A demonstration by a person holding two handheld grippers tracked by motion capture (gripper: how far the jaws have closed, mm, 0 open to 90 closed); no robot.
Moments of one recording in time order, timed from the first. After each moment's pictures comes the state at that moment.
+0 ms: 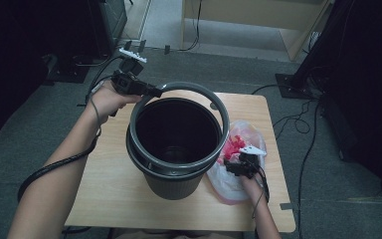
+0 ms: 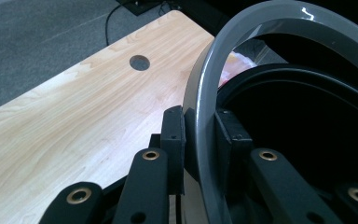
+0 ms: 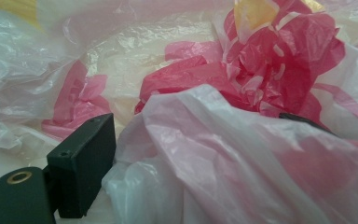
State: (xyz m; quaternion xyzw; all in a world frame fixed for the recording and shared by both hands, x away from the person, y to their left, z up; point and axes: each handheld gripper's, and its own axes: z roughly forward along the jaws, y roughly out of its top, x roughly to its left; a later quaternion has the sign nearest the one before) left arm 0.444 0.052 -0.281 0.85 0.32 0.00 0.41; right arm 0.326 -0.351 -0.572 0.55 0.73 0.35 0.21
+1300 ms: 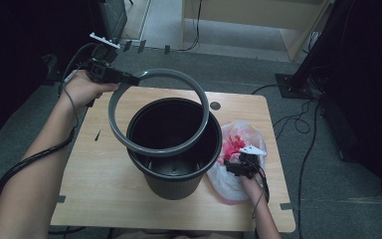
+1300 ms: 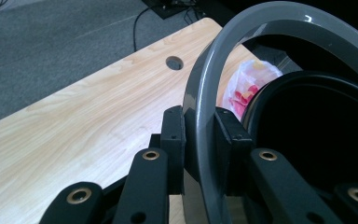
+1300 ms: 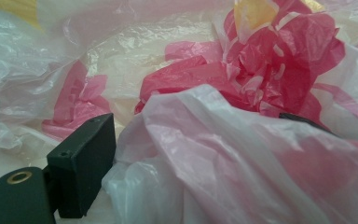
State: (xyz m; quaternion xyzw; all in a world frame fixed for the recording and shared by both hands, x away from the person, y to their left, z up) left arm 0.458 0.112 -0.260 0.84 0.36 0.03 0.41; right arm 0.326 -0.351 -0.572 0.55 0.73 0.35 0.21
